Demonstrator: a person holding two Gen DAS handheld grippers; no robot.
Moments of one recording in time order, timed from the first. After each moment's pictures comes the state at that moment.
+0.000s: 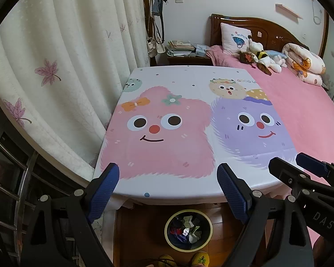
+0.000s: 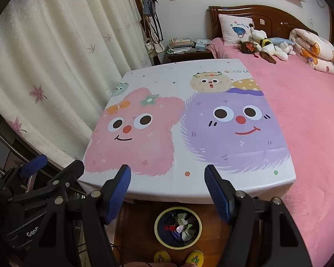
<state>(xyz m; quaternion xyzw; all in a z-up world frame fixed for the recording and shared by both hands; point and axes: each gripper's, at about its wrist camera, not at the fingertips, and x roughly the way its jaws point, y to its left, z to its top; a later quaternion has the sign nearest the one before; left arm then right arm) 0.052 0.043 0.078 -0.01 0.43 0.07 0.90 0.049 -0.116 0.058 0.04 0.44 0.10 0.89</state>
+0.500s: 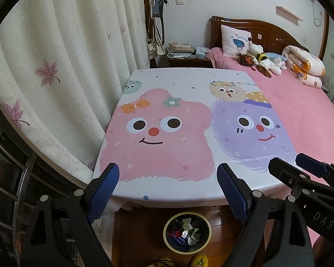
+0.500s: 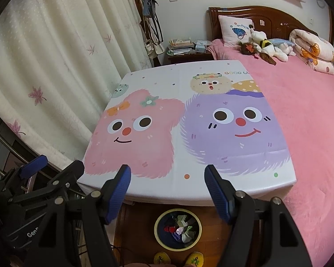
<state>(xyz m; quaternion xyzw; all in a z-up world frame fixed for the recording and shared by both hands) 0.057 0.044 0.078 -0.01 0.43 0.07 0.90 0.052 -0.116 0.058 0.04 0.43 0.10 0.90</state>
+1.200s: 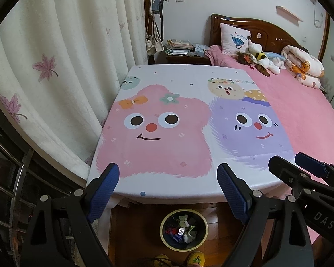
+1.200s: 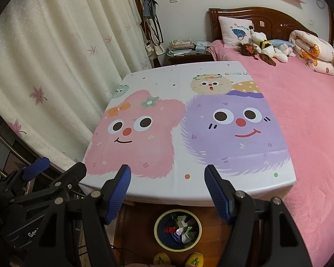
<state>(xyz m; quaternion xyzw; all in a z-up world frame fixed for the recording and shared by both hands) 0.057 0.044 0.072 -0.03 0.44 0.06 0.90 0.049 -0.113 0.059 0.04 0.43 0.10 0.90</state>
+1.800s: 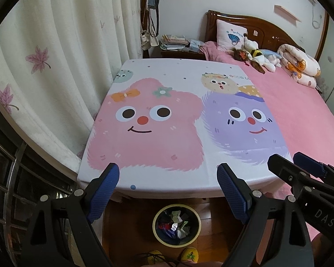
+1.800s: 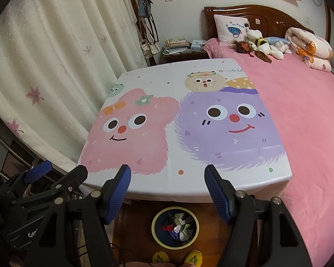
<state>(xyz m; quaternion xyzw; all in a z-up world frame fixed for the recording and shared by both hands) 0.053 0.032 0.061 -0.04 0.45 0.04 0.89 0.043 -0.126 0.056 0.04 0.44 0.09 0.89</state>
